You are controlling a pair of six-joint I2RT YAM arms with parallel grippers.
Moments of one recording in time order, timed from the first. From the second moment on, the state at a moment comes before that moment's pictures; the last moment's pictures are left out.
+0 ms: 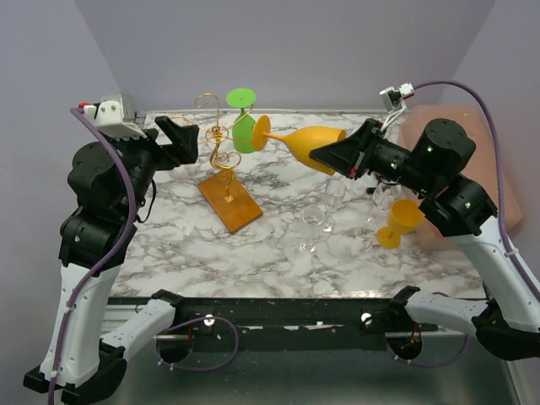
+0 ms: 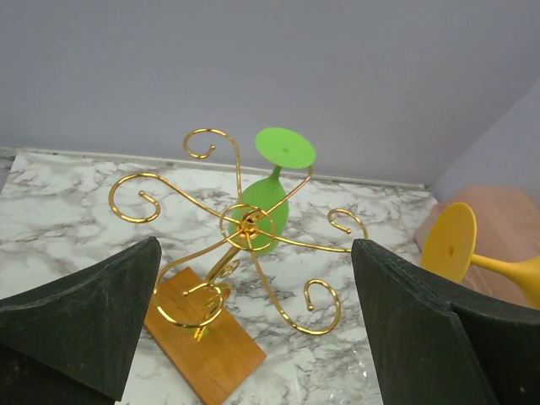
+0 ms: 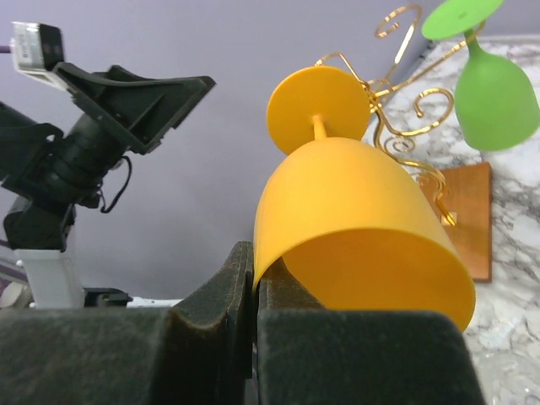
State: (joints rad) left arm -0.35 0.91 1.53 -0.59 -0.12 -0.34; right arm 0.67 1.06 1.50 -0.38 -0.34 0.69
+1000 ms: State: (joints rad) left arm -0.11 0.74 1.22 -0.45 -0.17 -0.35; right arm 0.98 1.60 1.94 -1.17 -0.04 0.52
